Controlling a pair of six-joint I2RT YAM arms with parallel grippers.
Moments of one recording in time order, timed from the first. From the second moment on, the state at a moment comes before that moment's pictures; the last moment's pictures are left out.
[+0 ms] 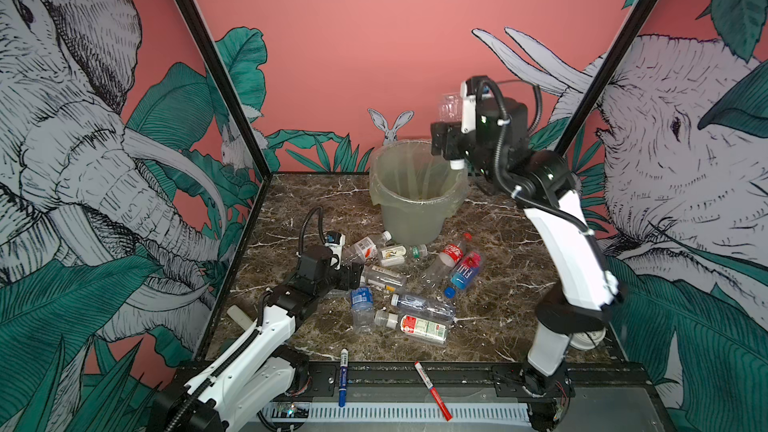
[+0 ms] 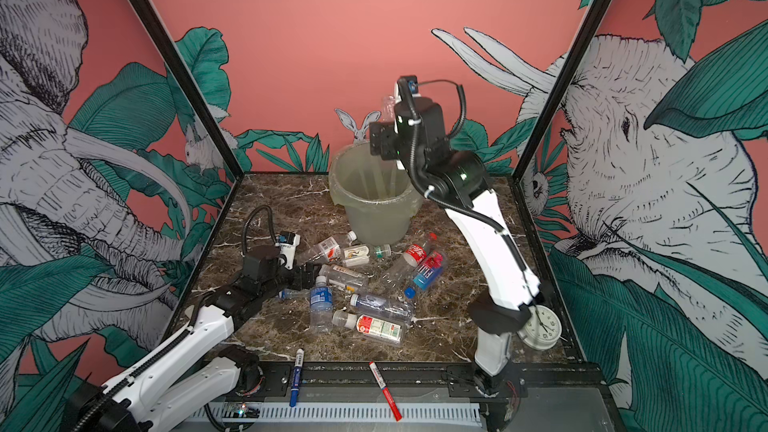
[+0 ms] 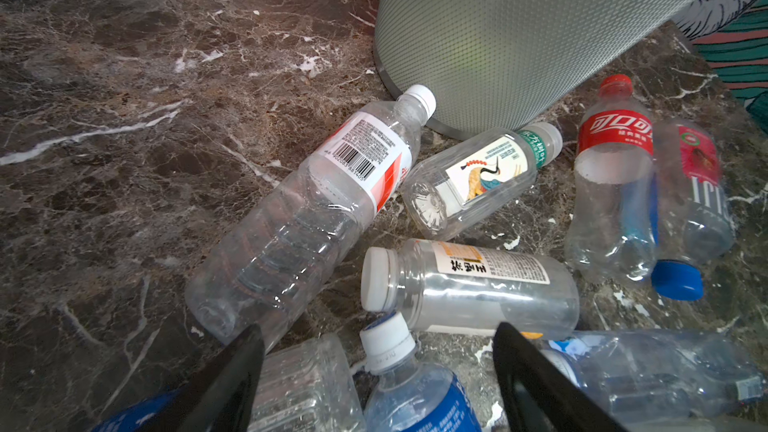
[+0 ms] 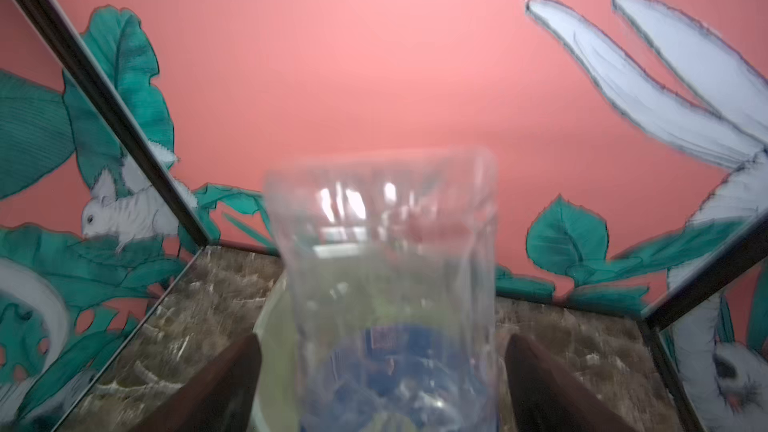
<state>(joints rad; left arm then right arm) -0.45 0.88 0.50 -0.28 0.07 -0.26 0.72 1.94 2.74 -1.03 0.44 0.17</state>
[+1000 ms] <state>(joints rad) -0.65 0.64 0.54 -0.44 -0.11 -0.29 0.61 1.17 1.36 -0.68 0.47 0.16</state>
